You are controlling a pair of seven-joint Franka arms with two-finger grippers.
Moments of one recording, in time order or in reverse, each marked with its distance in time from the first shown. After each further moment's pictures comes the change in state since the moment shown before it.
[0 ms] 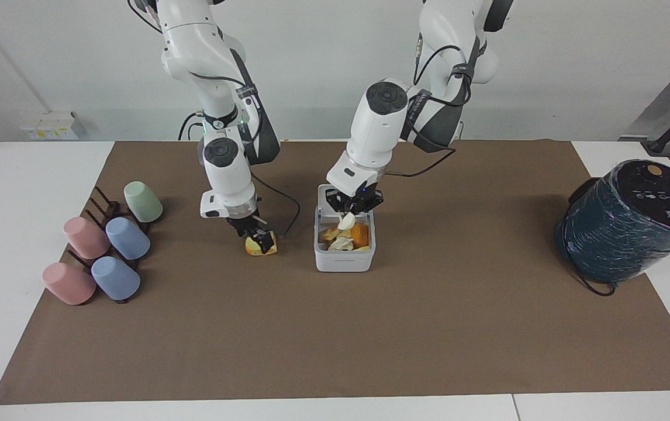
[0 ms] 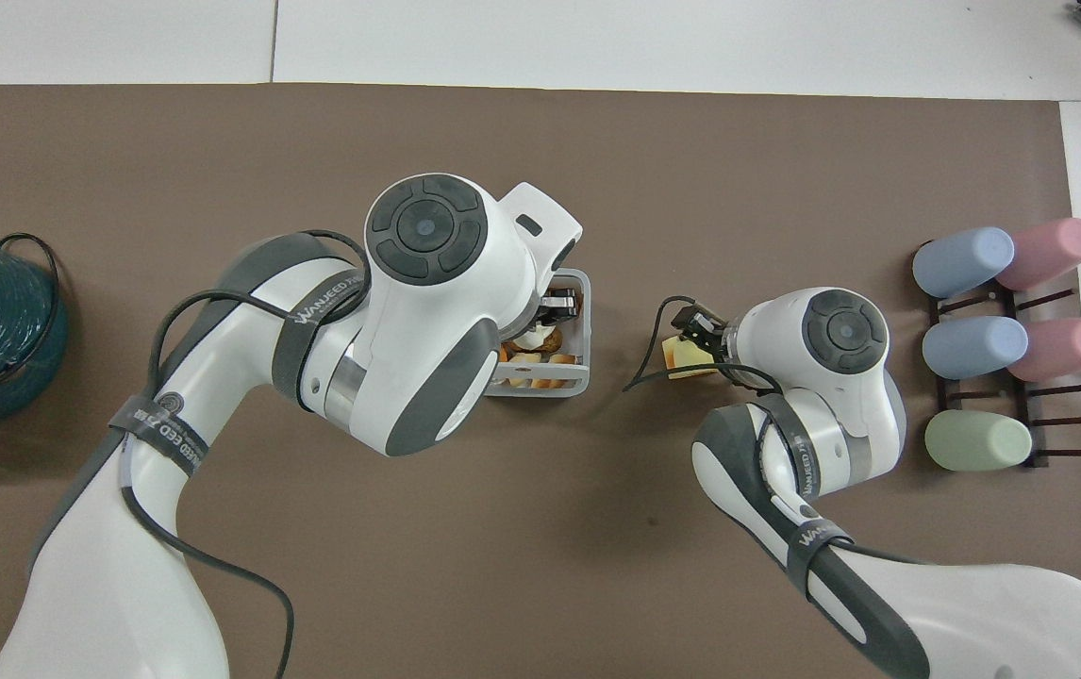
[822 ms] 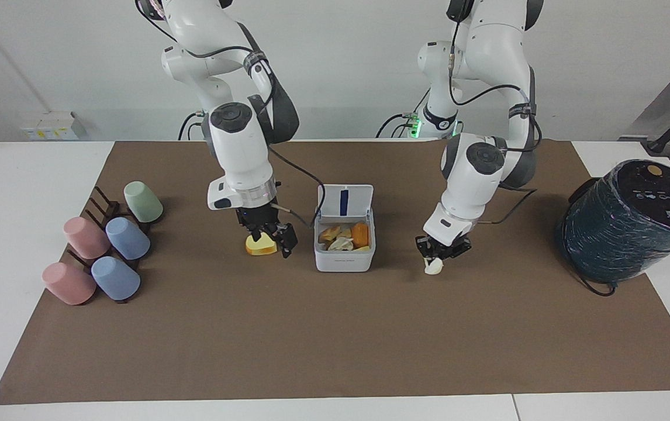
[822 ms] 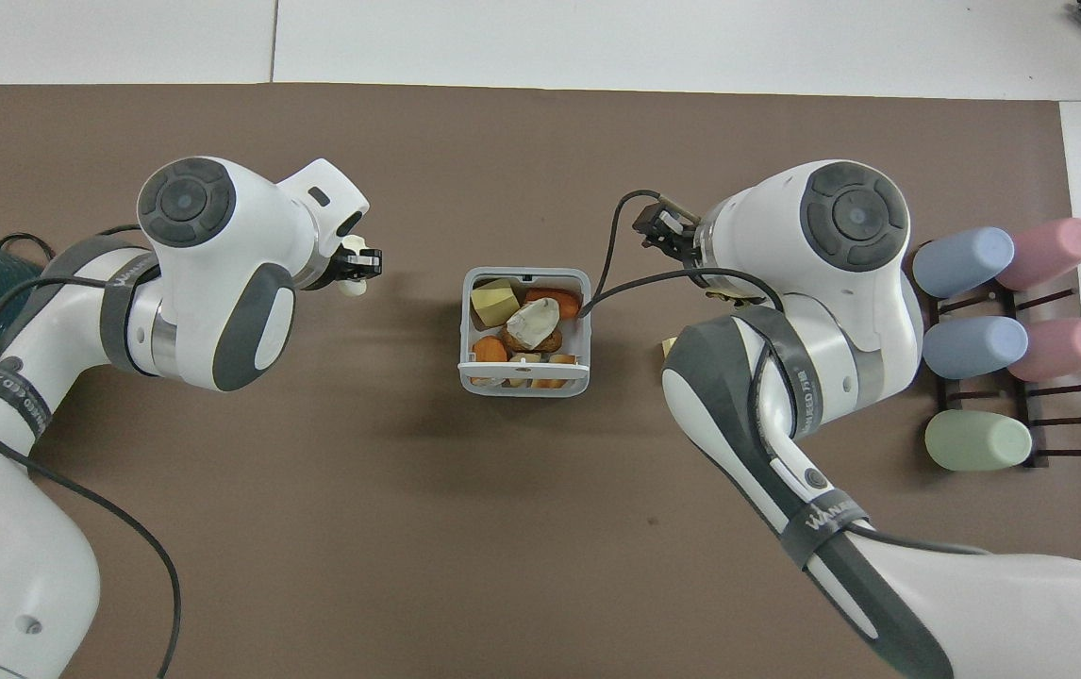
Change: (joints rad) left arm 0.285 -0.001 0.012 -0.183 0.076 0.199 0.331; right arm 0.045 0.035 -0.003 0.369 0.000 -0.248 -0.001
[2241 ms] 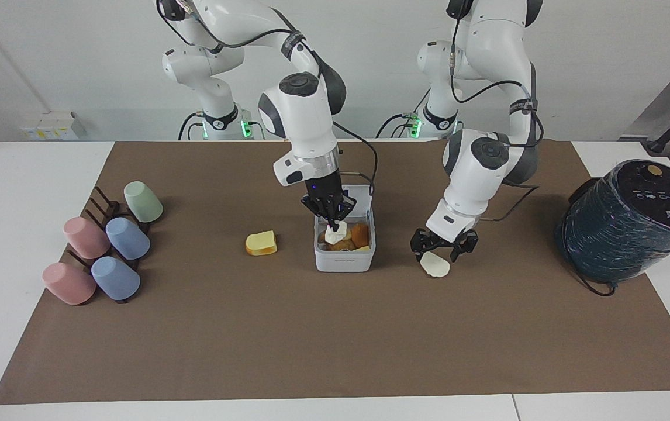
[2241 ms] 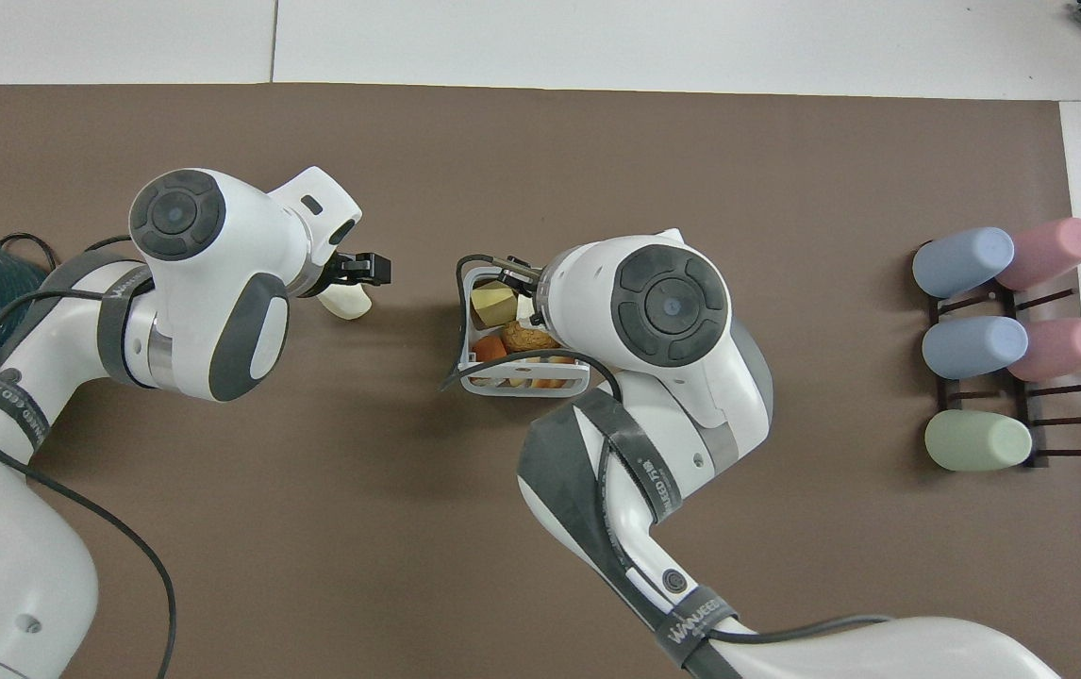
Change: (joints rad) left arm 0.013 -0.010 0.024 -0.120 -0.001 0.115 0.050; right arm 0.219 0.035 0.023 0.110 0.001 0.044 0.009
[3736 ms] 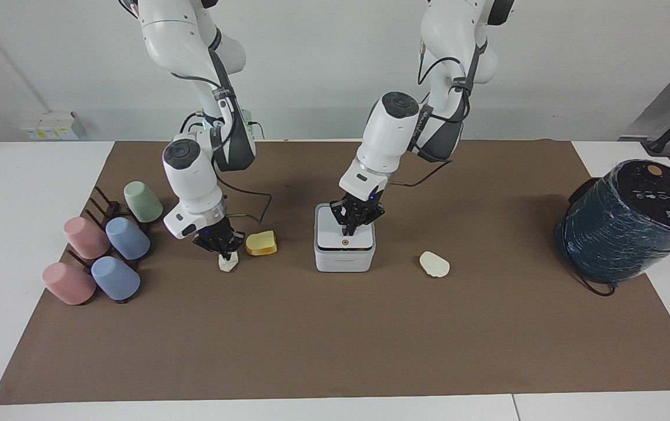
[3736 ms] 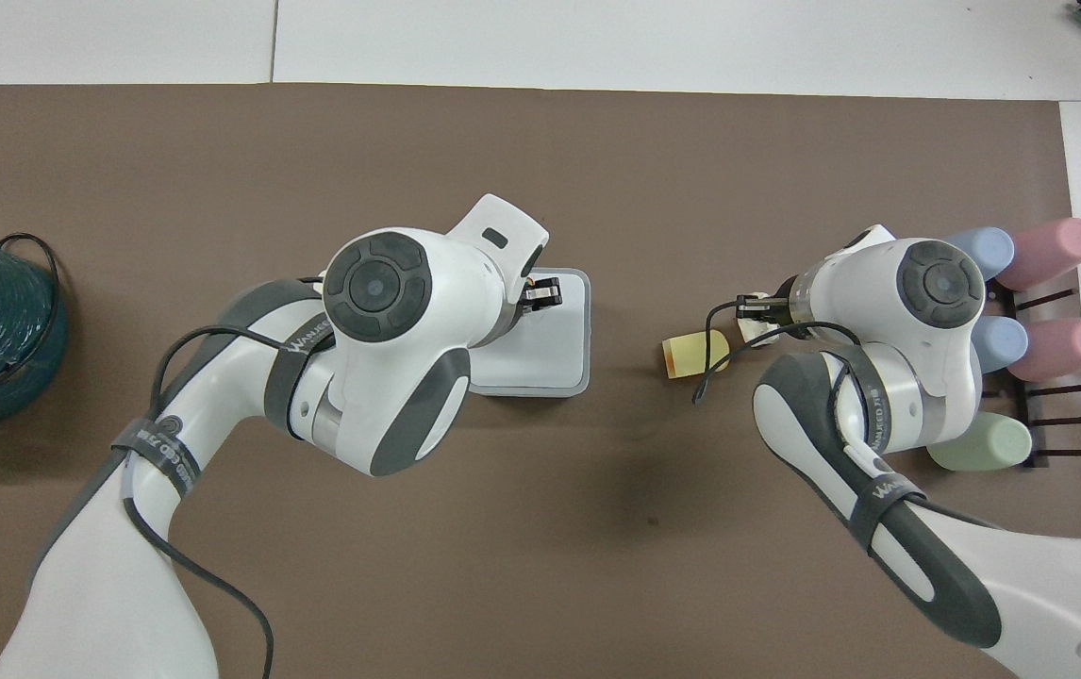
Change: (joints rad) left arm -0.274 -0.039 -0.016 0.158 -0.112 -0.085 -0.406; right arm -0.388 -0.066 -0.019 -0.372 0.000 0.150 -0.764
